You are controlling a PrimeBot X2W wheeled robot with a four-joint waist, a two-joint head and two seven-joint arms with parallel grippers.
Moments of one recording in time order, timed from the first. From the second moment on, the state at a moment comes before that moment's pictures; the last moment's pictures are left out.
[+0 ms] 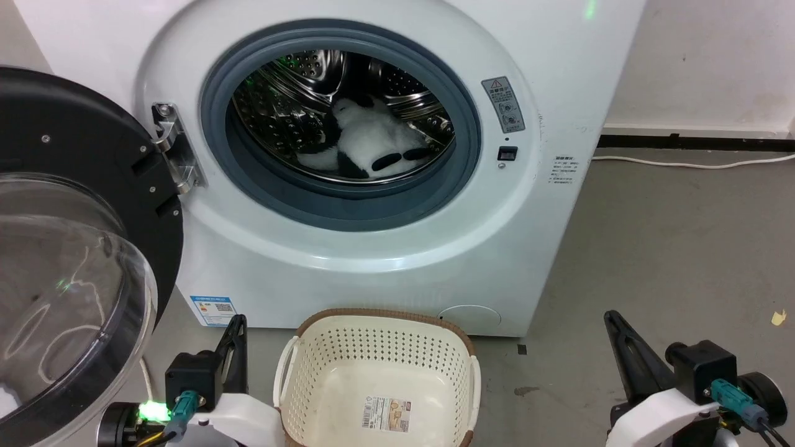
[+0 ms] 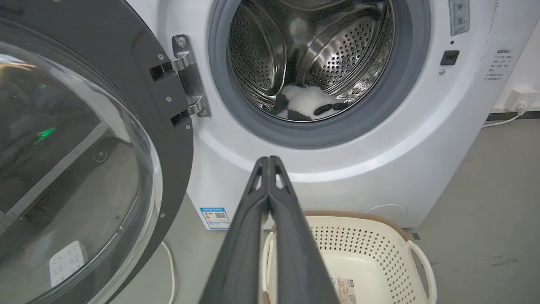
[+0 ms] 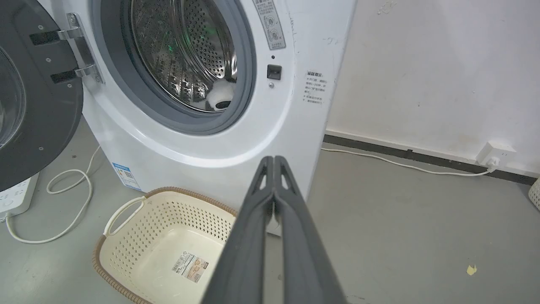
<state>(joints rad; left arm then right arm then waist) 0.02 0.05 -0.01 0.01 -0.01 0.01 -0.01 0.01 -0.05 0.00 0.01 0.01 0.13 0.00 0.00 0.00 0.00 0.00</state>
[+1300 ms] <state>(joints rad) 0.02 0.05 0.00 0.00 0.00 0.01 0.00 0.01 -0.05 0.00 0.00 0.01 0.13 0.00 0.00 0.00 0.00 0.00</state>
